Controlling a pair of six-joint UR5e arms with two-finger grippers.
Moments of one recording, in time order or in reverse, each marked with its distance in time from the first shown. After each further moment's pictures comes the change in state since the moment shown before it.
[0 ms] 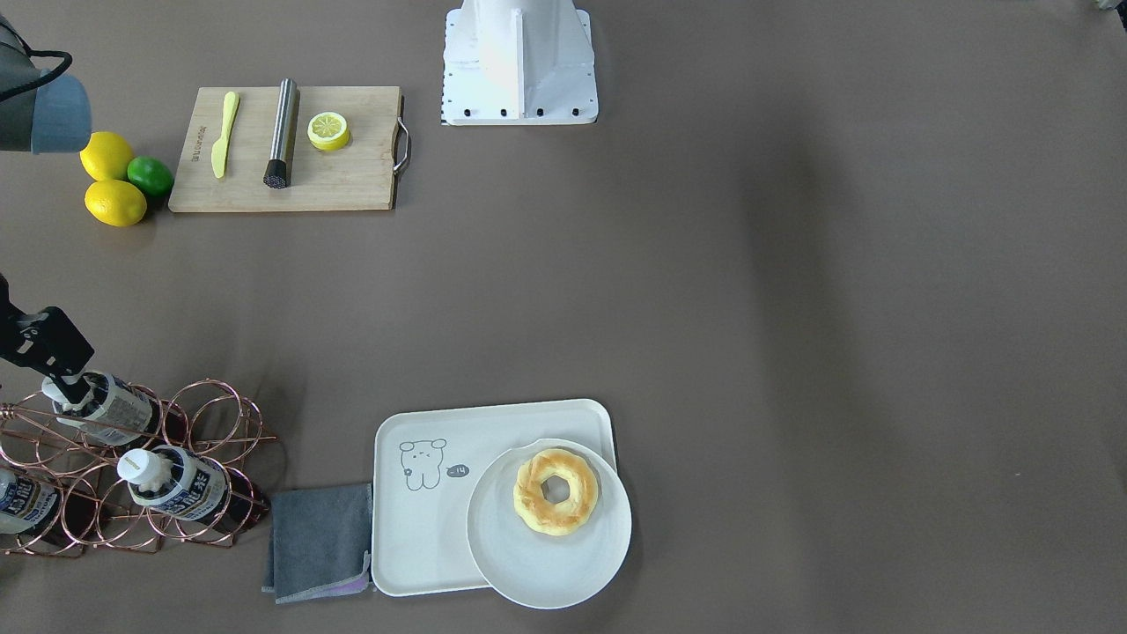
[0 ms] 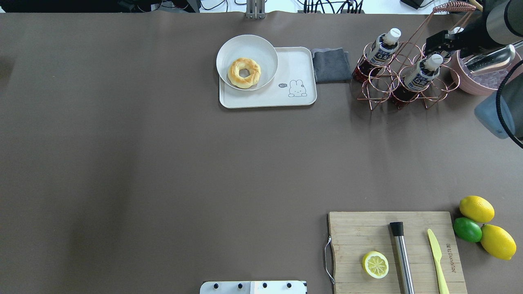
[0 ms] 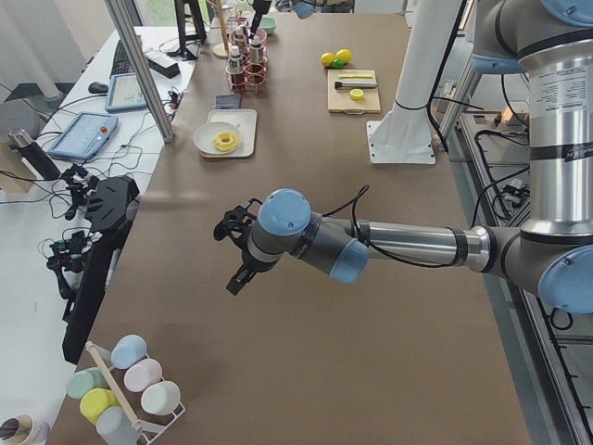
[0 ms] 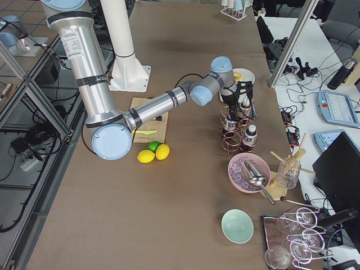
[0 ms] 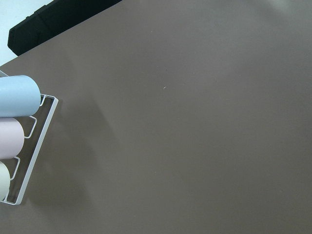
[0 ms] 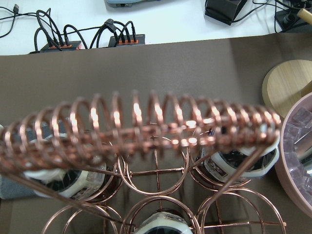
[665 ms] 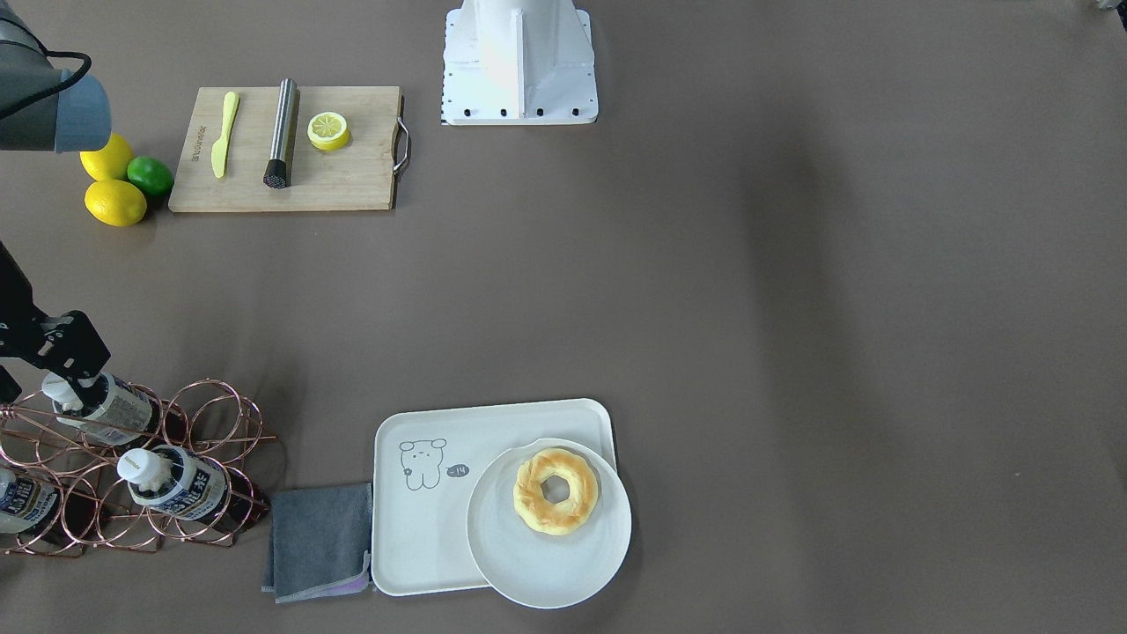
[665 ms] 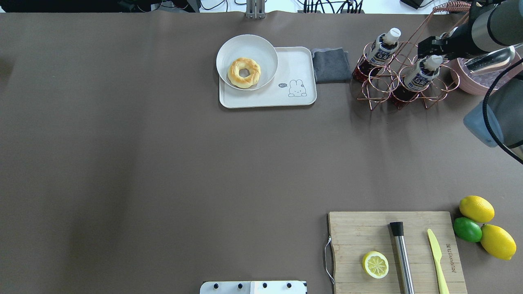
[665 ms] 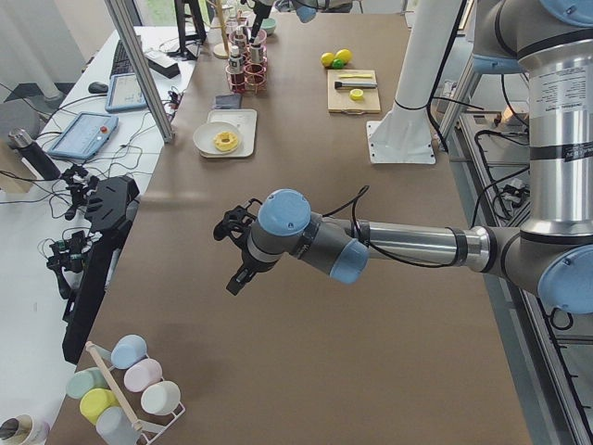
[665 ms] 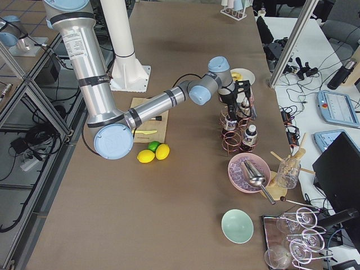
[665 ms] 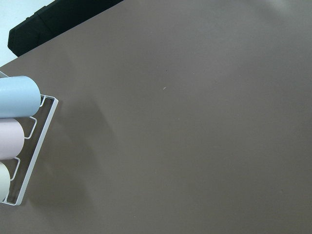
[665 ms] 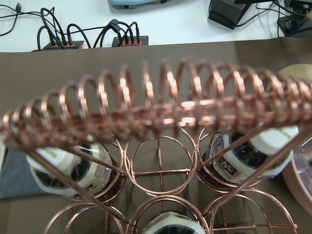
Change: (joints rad) left arm 0.000 0.000 0.000 -0.002 0.000 -0.001; right arm -0.037 -0.002 0.007 0.009 -0.055 0.008
